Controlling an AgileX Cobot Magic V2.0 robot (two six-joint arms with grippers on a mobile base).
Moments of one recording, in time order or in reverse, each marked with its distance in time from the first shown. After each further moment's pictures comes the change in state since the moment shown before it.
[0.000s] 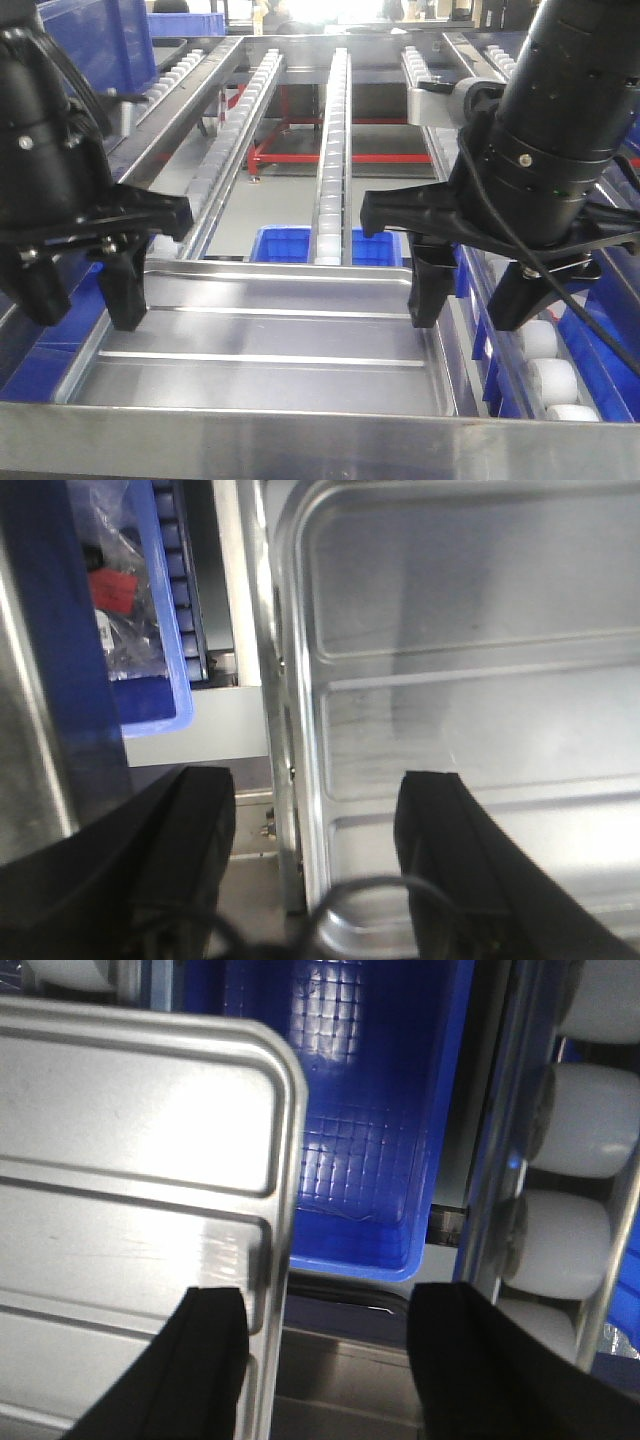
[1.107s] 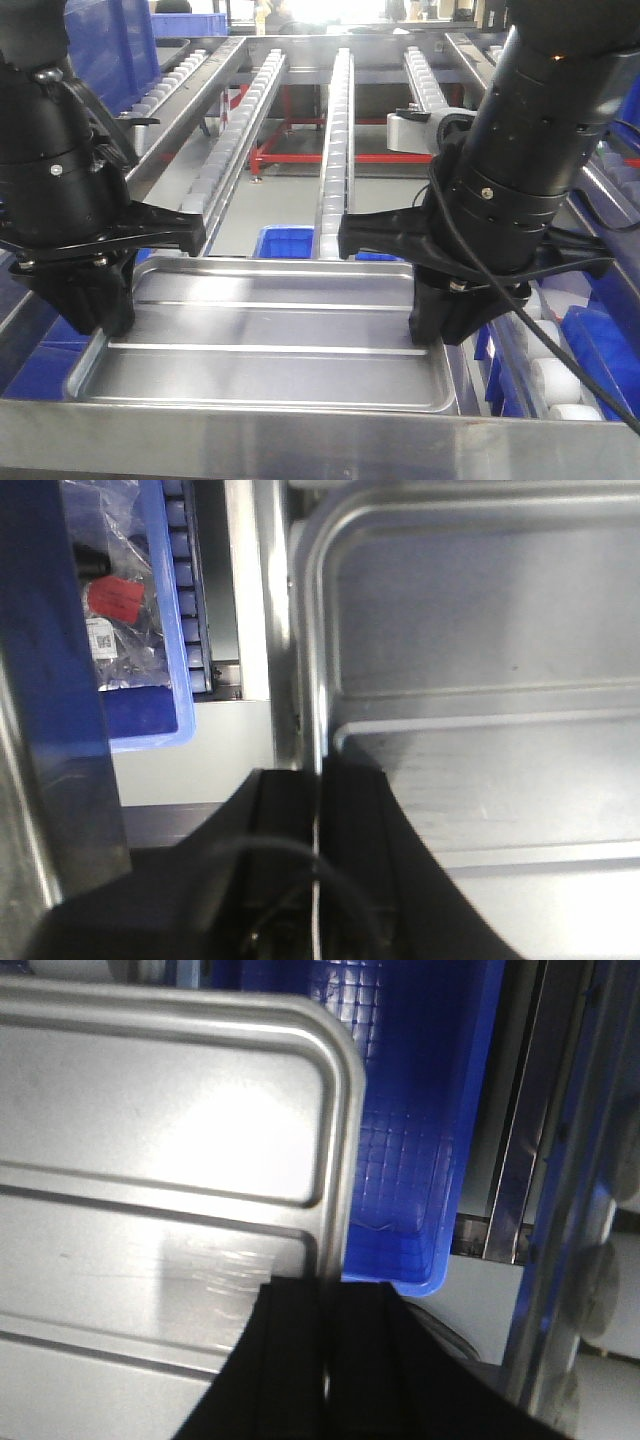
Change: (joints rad) left arm 0.000 0.068 -0.018 0.025 -0.051 -0.040; right arm 0.013 0.084 -0.012 0.004 -0.075 0.009
